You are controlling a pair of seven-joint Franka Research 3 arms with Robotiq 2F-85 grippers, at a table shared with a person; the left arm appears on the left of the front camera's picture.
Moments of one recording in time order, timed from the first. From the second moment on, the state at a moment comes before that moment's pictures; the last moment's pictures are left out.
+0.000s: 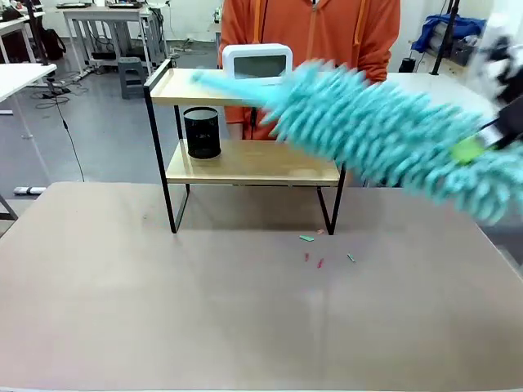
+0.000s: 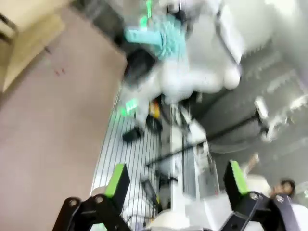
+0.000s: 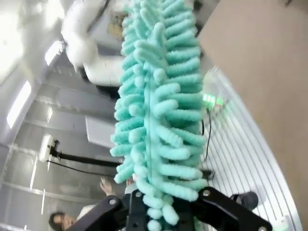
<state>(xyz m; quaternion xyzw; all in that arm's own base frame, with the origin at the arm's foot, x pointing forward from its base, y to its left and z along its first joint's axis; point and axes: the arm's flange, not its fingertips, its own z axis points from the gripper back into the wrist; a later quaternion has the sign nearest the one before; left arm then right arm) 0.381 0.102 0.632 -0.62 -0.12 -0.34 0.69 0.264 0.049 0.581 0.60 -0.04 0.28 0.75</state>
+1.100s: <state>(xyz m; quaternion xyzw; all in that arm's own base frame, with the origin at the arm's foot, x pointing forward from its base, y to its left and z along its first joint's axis) 0.385 0.133 0.618 -0.65 -0.18 -0.27 0.68 0.285 -0.148 0.474 0.65 -0.14 -0.23 0.71</state>
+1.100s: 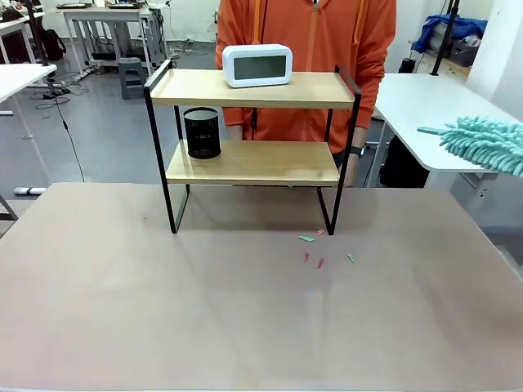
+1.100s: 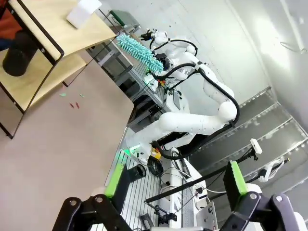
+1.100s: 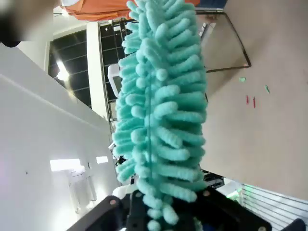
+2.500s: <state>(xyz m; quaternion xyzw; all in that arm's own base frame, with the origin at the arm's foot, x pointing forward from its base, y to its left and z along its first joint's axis) 0.386 0.134 0.618 -0.65 -0.18 -0.27 0.68 0.268 -0.151 0.498 0.65 -0.17 -0.21 0.71</state>
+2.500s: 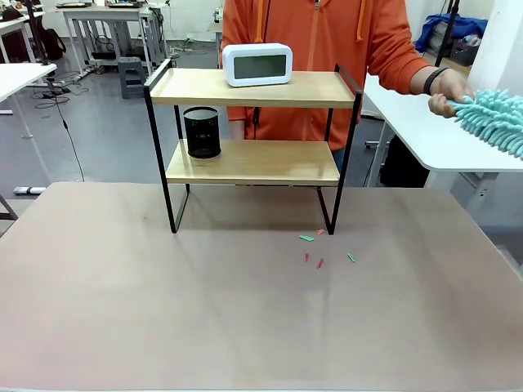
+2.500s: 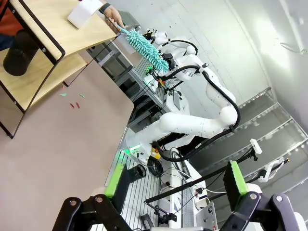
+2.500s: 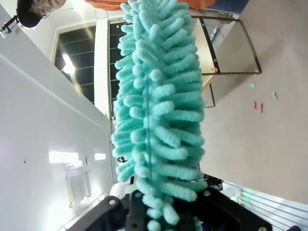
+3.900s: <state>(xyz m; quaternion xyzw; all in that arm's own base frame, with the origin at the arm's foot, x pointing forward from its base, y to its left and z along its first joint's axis) 0.356 0.007 0.521 -0.67 -0.01 -0.27 0.70 0.311 0.018 0.514 0.68 -0.04 -0.02 0.73</state>
